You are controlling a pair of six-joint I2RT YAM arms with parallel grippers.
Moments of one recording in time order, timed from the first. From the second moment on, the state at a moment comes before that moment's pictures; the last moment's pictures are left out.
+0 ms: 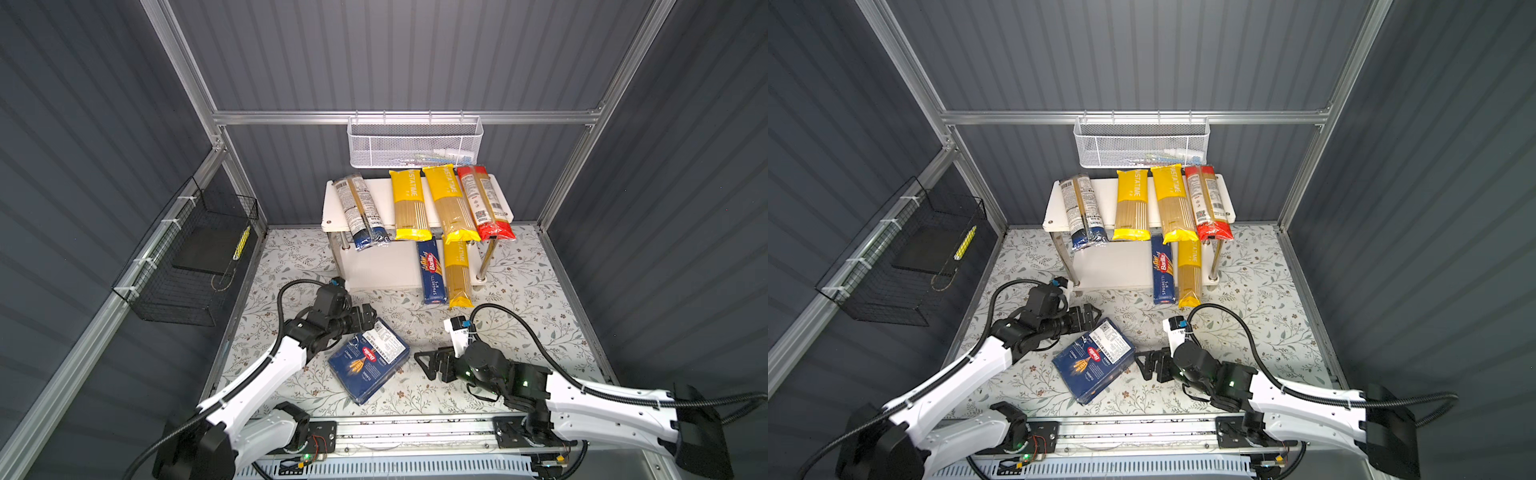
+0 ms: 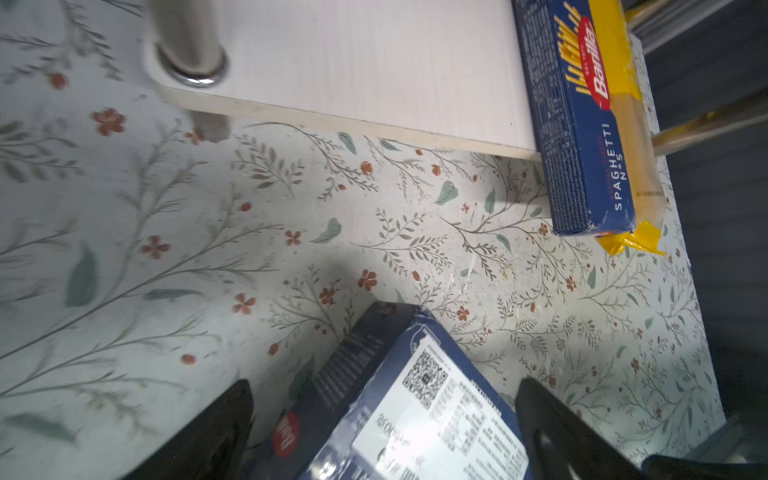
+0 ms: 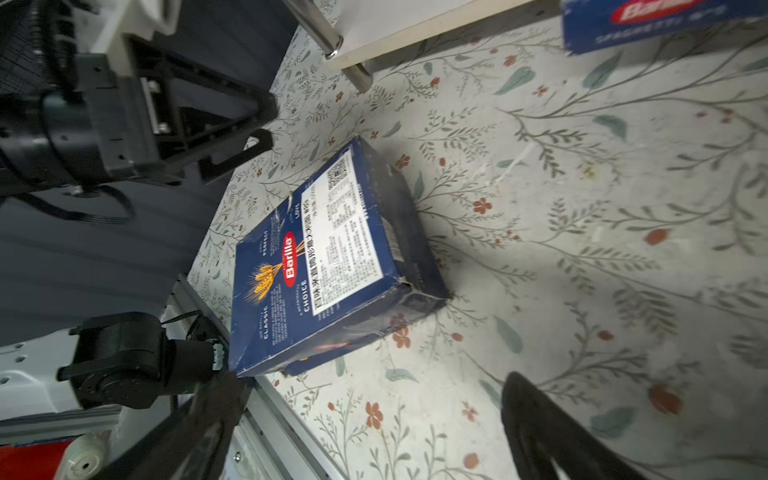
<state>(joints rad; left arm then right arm) -0.52 1.03 0.71 -0.47 0.06 -0.58 1.11 0.86 0.41 -0.06 0.17 0.83</state>
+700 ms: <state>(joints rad) -0.52 0.52 0.50 -0.94 -0.05 -0.89 0.88 1.23 0.68 -0.18 -0.20 0.49</state>
